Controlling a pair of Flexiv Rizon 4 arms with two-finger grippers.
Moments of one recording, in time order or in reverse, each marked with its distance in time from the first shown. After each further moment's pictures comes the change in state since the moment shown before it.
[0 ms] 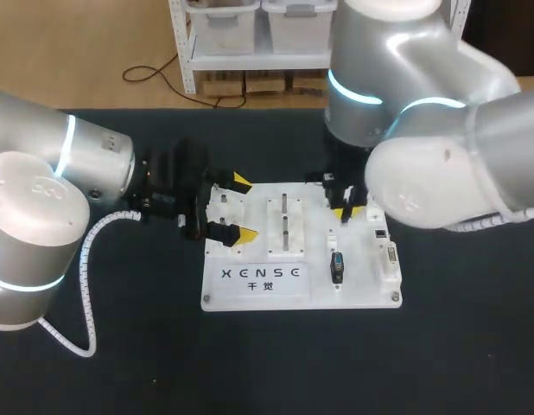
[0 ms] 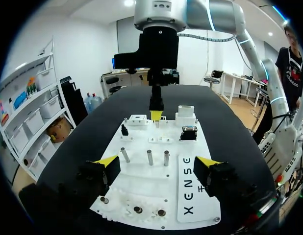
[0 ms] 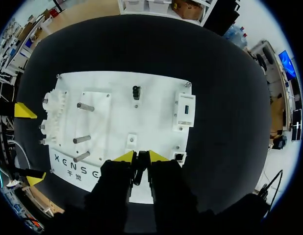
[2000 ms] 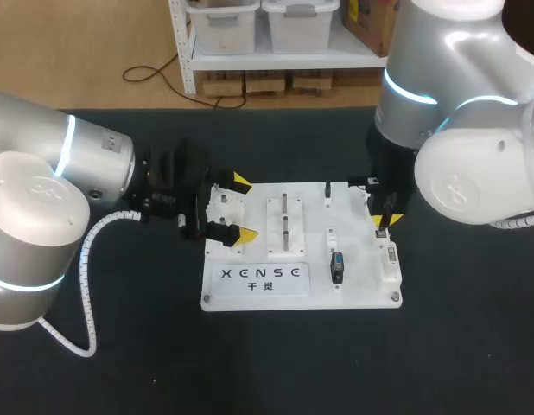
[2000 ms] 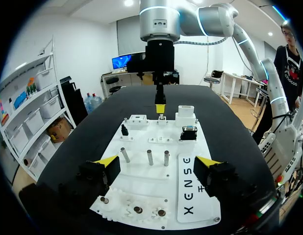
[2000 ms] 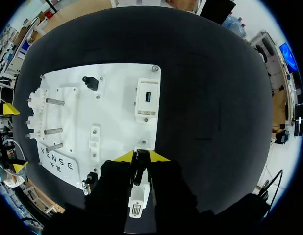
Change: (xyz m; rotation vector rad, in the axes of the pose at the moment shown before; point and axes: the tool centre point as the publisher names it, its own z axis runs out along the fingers) left arm 0.000 0.000 0.000 0.000 0.000 0.000; right arm 0.014 -0.054 0.016 -0.028 0.054 0.030
